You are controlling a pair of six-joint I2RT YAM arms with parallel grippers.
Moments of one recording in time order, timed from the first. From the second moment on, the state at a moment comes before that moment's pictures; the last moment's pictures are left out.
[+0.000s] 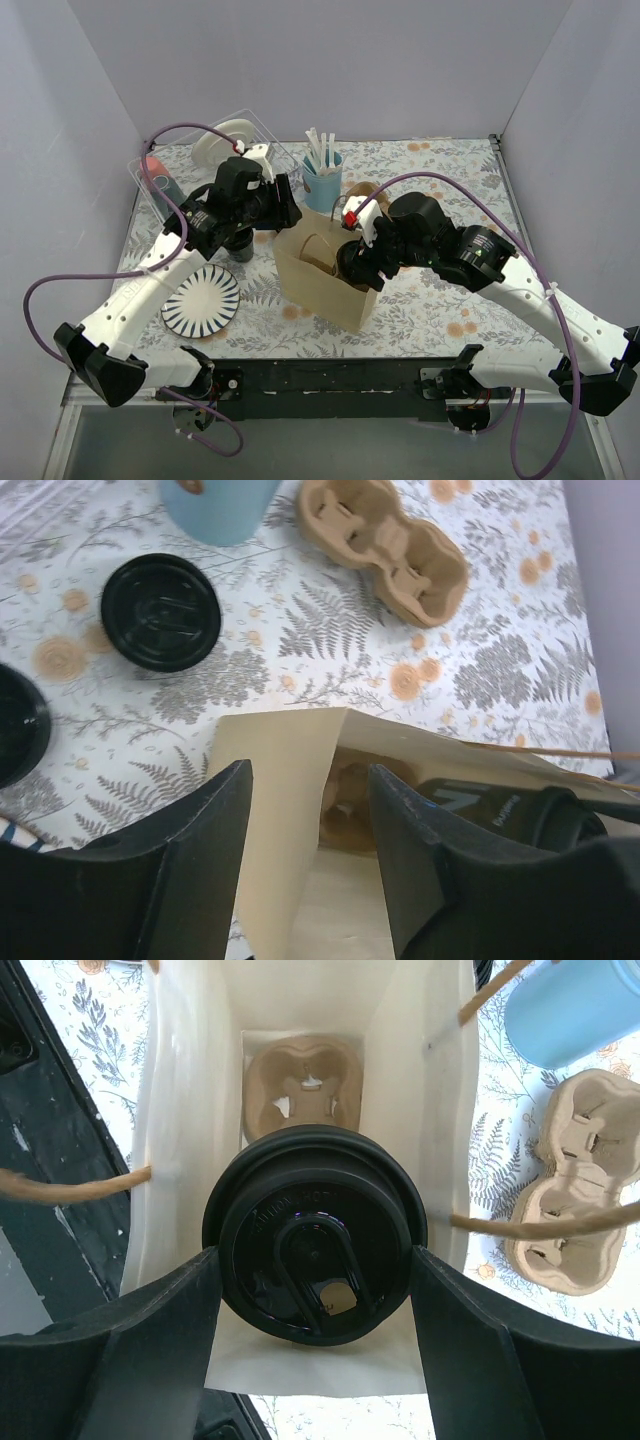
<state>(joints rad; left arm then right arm) -0.61 1.25 1.39 -0.73 -0.07 -0.54 0.95 1.13 1.33 -0.88 -0.10 -0.19</state>
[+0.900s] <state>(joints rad) -0.61 1.29 1.39 -0.60 0.13 -0.36 0.95 1.15 1.38 -0.89 -0.05 -0.24</state>
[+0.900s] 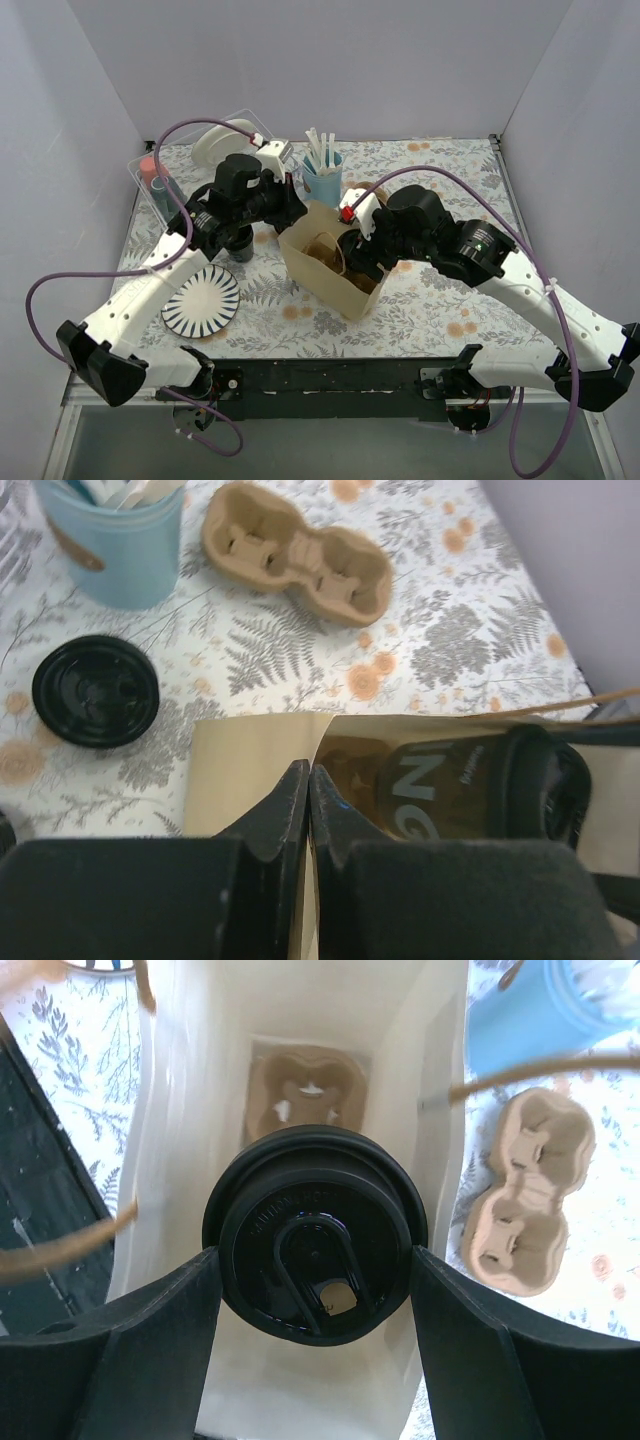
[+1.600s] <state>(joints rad) -0.61 0.89 0.94 -0.24 0.38 -0.28 1.06 1.13 1.13 -0.77 0.09 -0.29</state>
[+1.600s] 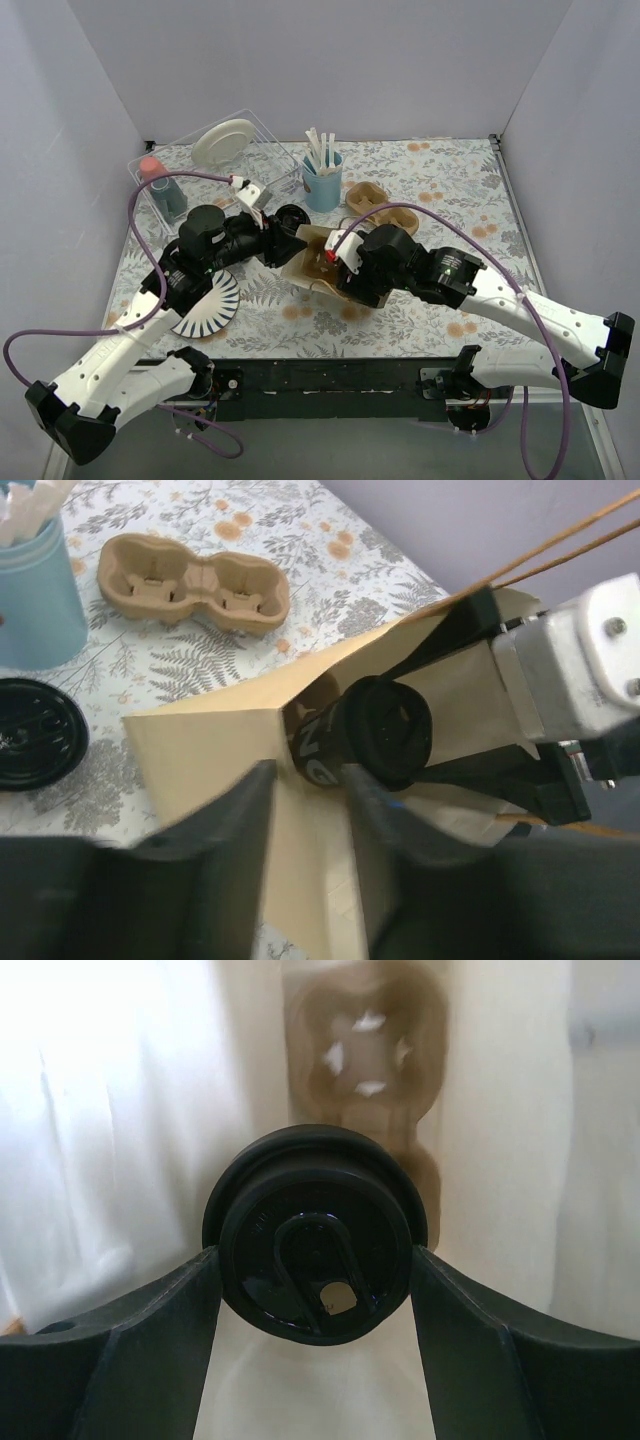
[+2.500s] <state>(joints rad) -0.61 0.72 0.89 -0.55 0.32 -0.41 1.18 1.10 1.03 -0.72 0.24 -0.23</state>
